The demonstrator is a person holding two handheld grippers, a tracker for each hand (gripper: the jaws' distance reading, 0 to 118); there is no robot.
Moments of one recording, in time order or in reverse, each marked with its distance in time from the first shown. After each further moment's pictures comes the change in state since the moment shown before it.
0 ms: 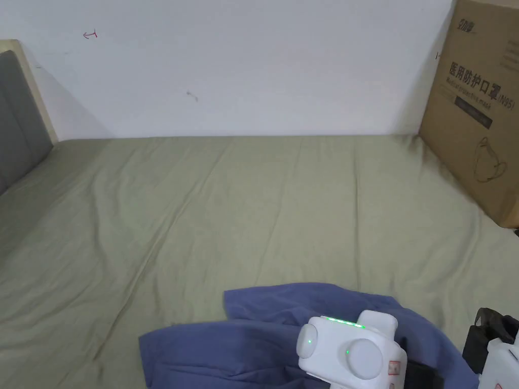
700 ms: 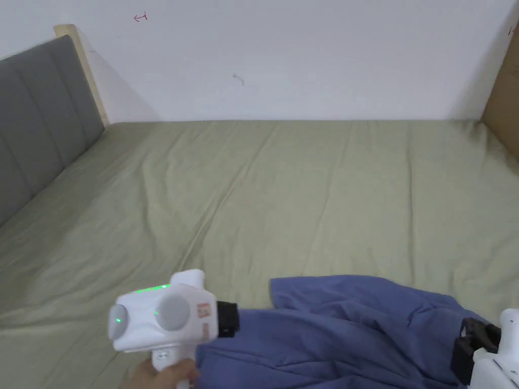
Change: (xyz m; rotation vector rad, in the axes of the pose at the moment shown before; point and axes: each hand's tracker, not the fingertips) left arm -0.250 -0.053 0.181 0.157 0.536 0.502; right arm -0.066 -0.024 -0.029 -0.108 0.160 0.079
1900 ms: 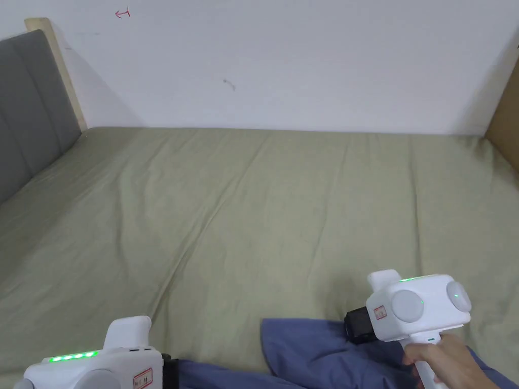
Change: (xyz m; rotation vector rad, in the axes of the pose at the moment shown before) left arm -0.015 0.009 0.003 0.022 0.003 -0.042; right arm -0.044 0.047 -0.316 -0.592 0.221 0.284
